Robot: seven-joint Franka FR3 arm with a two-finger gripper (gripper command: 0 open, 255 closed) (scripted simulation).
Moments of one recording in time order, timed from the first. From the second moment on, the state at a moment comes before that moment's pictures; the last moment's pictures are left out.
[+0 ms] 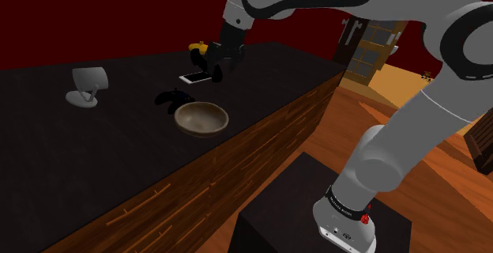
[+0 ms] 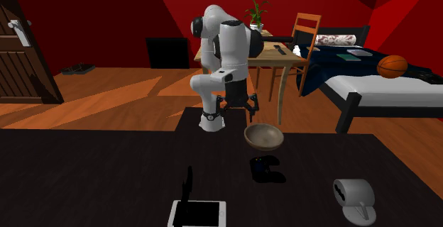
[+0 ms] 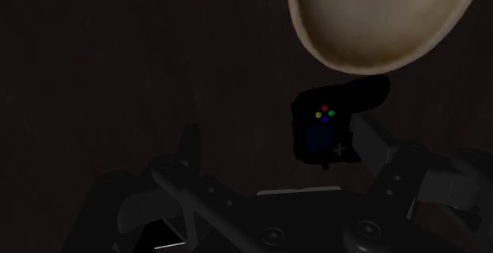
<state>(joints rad) 0.11 -0.23 0.17 -2.03 0.09 1.99 0.25</state>
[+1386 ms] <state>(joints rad) 0.18 0.18 0.25 -1.76 -0.05 2.13 0.39</state>
